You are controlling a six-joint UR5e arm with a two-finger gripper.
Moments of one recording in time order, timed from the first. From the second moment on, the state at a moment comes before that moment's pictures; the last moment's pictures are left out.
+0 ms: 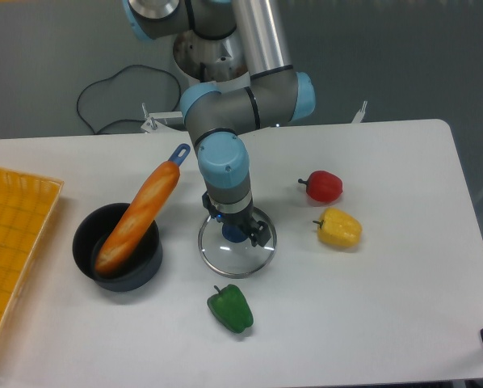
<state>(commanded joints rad) 2.37 -1.93 -1.87 -0.91 1.64 0.98</state>
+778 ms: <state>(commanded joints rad) 2.36 -1.94 -1.88 -0.91 1.66 0.97</state>
